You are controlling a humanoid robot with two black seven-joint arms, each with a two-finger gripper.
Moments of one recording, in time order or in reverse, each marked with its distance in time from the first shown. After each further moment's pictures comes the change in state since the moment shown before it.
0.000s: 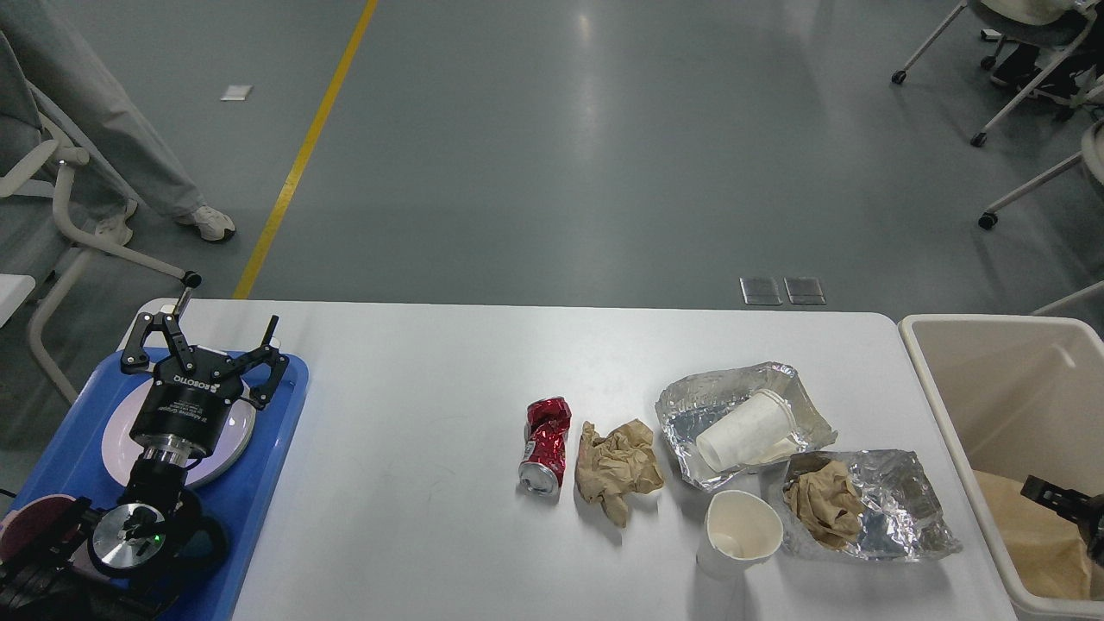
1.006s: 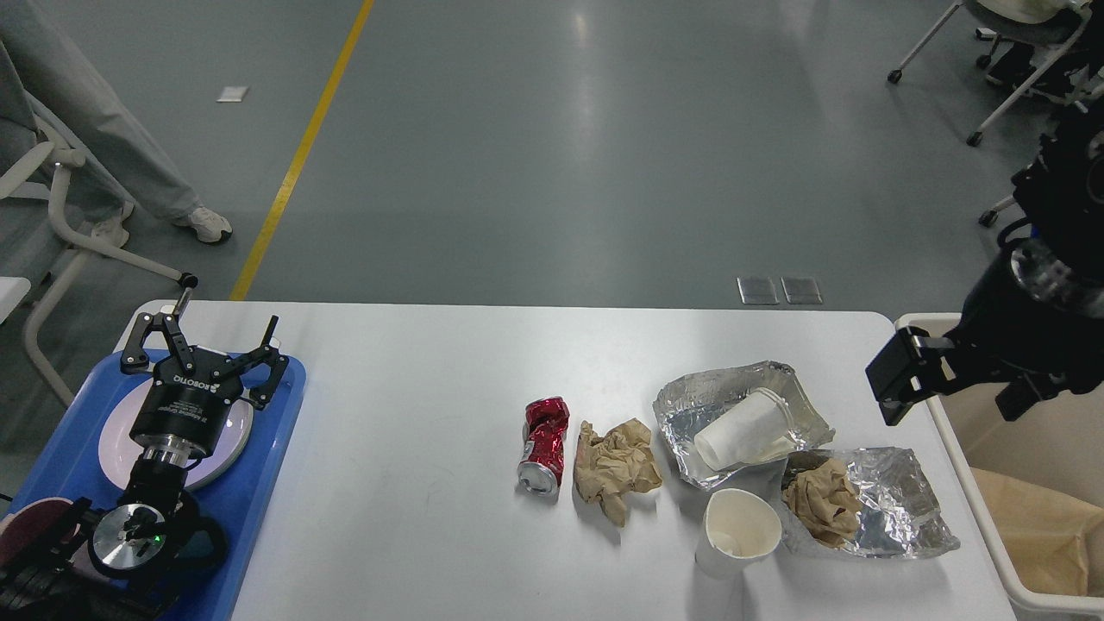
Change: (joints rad) left arm 0.001 0.000 0.000 0.000 0.000 0.001 0.000; right arm 1.742 0.175 -0.574 1.331 0.046 0.791 -0.110
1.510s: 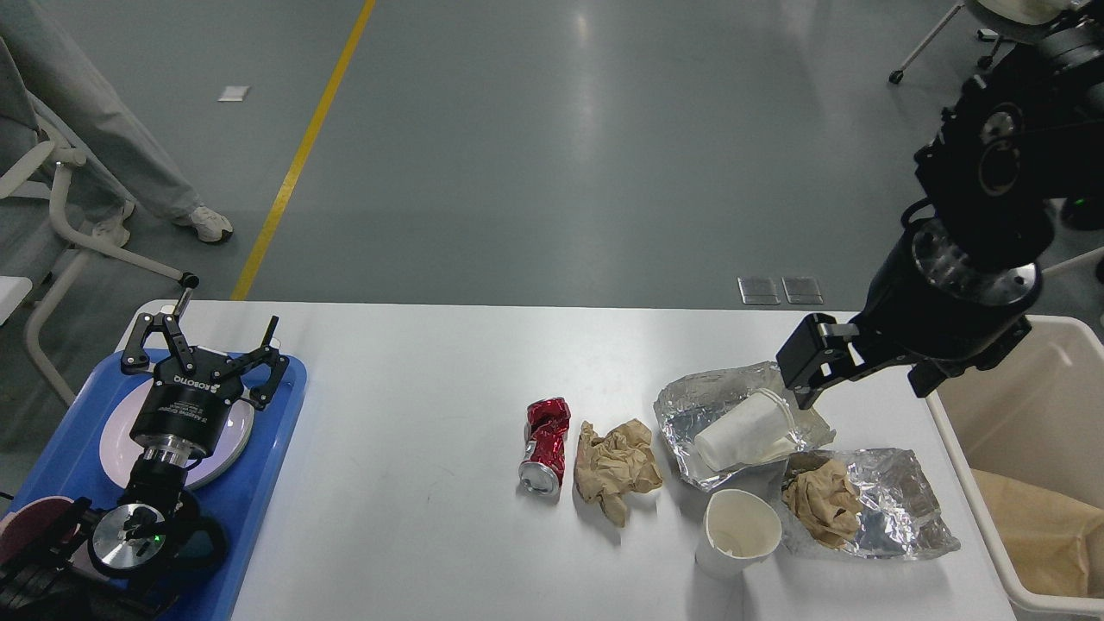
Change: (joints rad) left arm 0.000 0.000 0.000 0.000 0.000 -0.001 0.000; right arm -0.004 0.158 0.141 0.015 0.130 -0.061 0.005
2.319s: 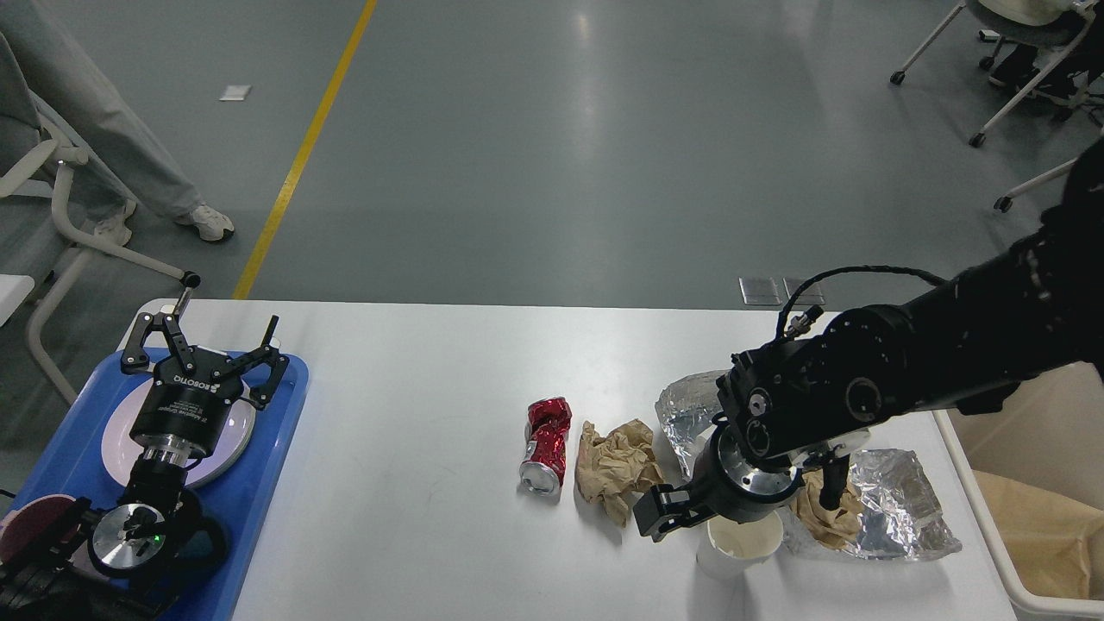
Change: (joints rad) left arm -0.001 0.000 0.000 0.000 0.000 -0.001 0.000; right arm -0.693 0.168 0.281 -0.140 -0.108 -0.530 -0.105
